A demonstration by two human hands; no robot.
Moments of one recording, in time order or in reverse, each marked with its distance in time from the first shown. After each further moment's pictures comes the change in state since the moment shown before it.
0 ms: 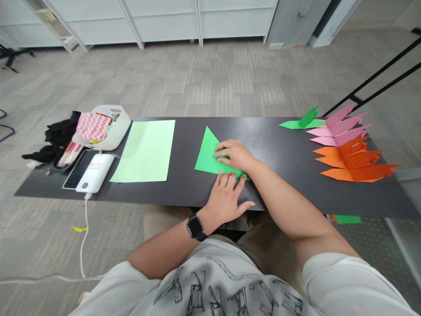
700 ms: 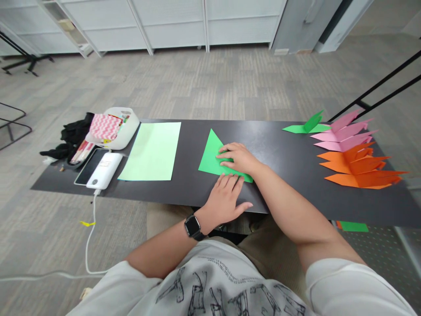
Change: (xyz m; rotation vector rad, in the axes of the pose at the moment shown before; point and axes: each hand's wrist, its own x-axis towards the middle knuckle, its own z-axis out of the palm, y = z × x) left_hand -0.007 -0.010 -0.005 -0.047 -0.012 0.030; right_hand -0.003 -0.001 -0.001 0.004 0.005 -0.025
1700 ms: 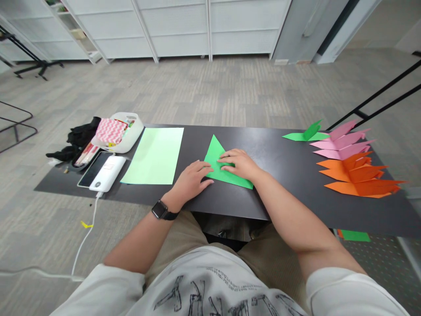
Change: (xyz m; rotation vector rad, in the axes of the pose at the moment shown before) left_hand -0.002 -0.123 -0.054 -0.014 0.086 -0.003; right_hand 0.000 0.003 0.001 0.042 0.016 -0.004
